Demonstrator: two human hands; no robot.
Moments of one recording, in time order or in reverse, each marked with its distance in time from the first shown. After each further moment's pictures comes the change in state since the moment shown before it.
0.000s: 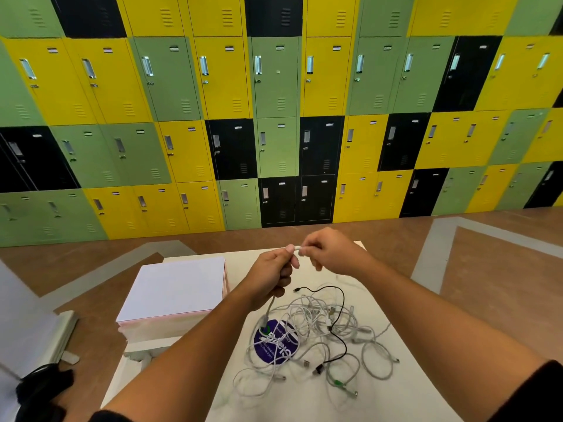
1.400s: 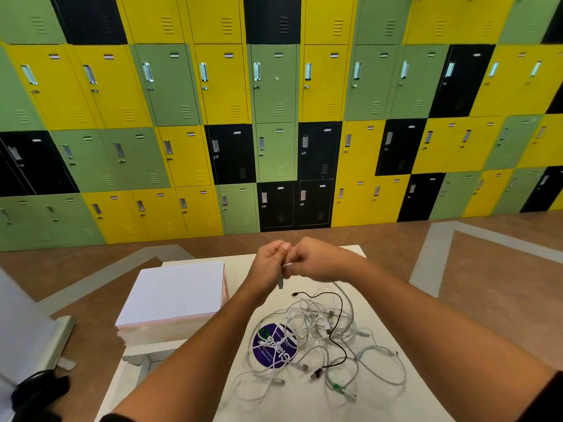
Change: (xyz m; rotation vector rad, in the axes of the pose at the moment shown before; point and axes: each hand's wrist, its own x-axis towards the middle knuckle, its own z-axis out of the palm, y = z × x) left_hand 0.010 0.002 0.005 0.149 0.174 0.286; right_hand -0.008 -0.037 0.001 -0.082 -0.258 -0.044
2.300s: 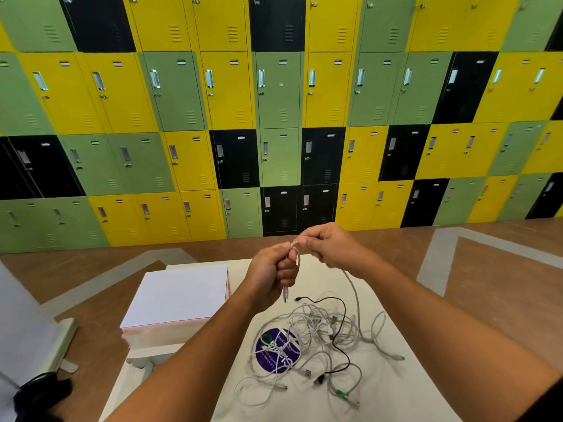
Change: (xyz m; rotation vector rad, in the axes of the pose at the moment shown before) left_hand -0.015 0.032 -0.006 -0.593 -0.190 -0.196; right_hand 0.000 0.016 -0.015 0.433 0.300 -0.049
